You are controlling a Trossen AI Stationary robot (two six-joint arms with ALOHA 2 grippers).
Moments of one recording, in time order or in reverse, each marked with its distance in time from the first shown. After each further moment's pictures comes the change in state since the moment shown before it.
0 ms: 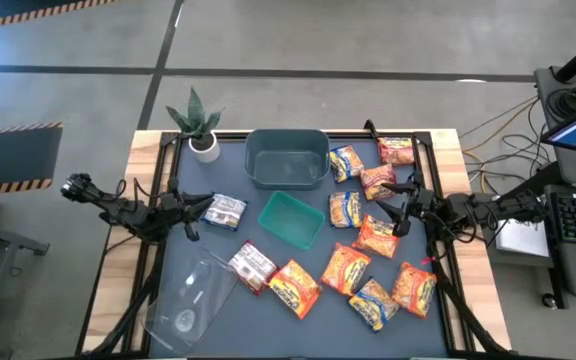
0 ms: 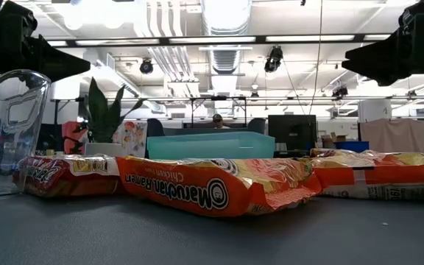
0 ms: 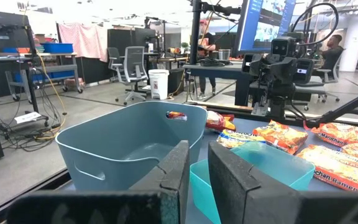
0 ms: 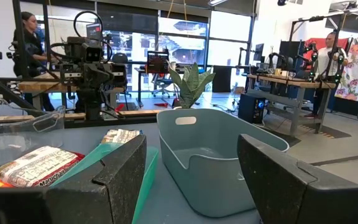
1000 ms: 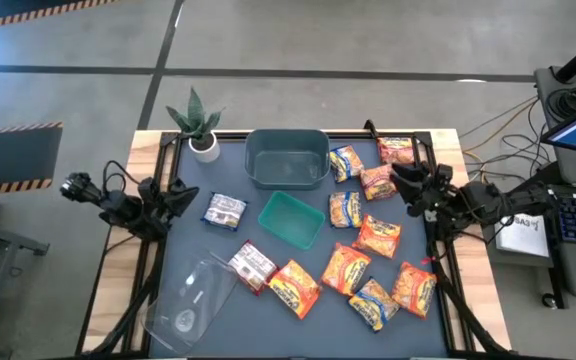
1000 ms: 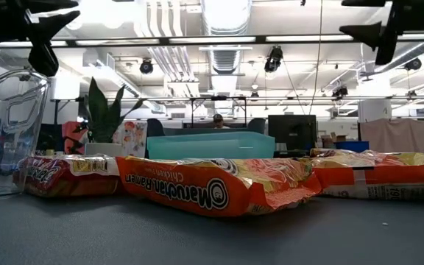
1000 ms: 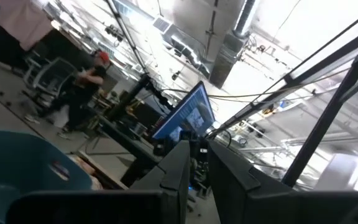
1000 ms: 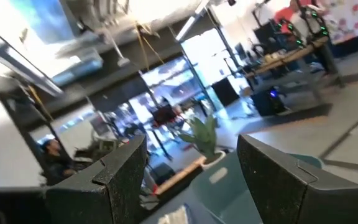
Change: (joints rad) left arm 0.001 0.025 0.000 0.504 0.191 -0.387; right arm -0.007 0.262 0.243 0.195 0.133 0.447
